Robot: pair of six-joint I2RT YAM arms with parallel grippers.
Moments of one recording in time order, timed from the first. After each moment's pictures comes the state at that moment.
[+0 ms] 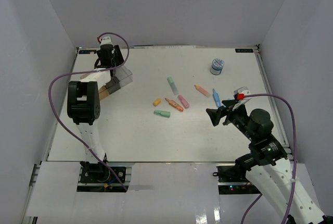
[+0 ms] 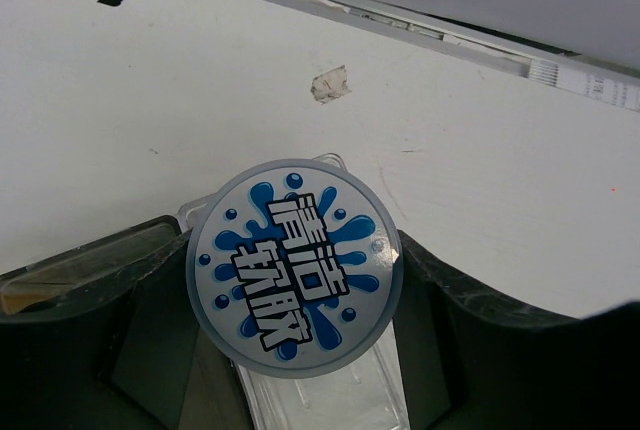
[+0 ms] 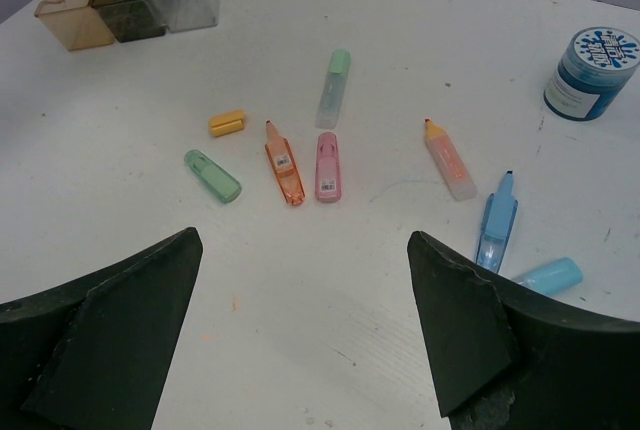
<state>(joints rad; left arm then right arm) -0.06 2.04 1.46 0.19 -0.22 -0.22 0.45 0.41 0.54 -0.27 -0.17 0.10</state>
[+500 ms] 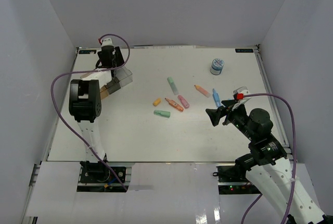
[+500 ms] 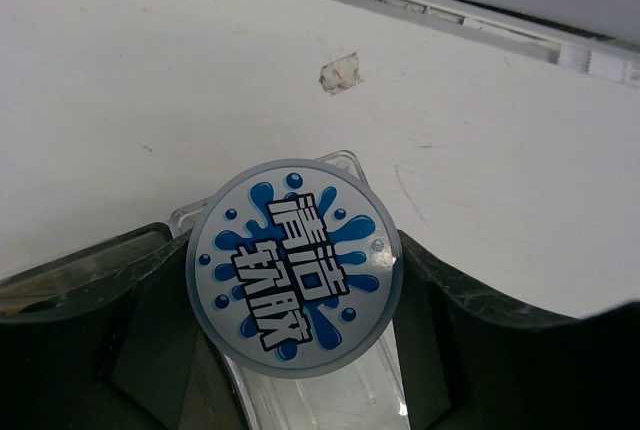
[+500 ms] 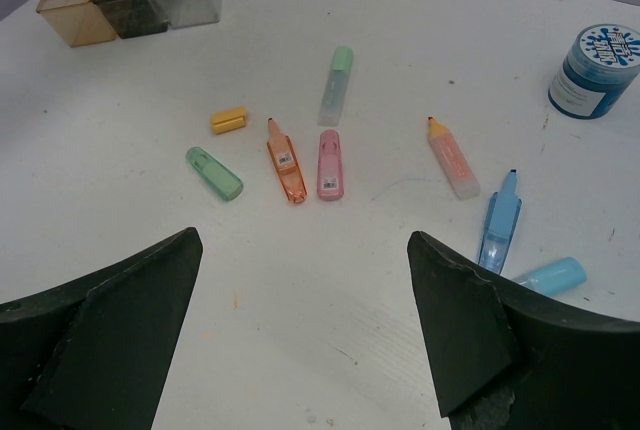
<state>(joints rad) -0.06 2.09 1.47 0.20 -0.22 -0.20 0.45 0.42 0.54 -0.27 -0.17 0.10</state>
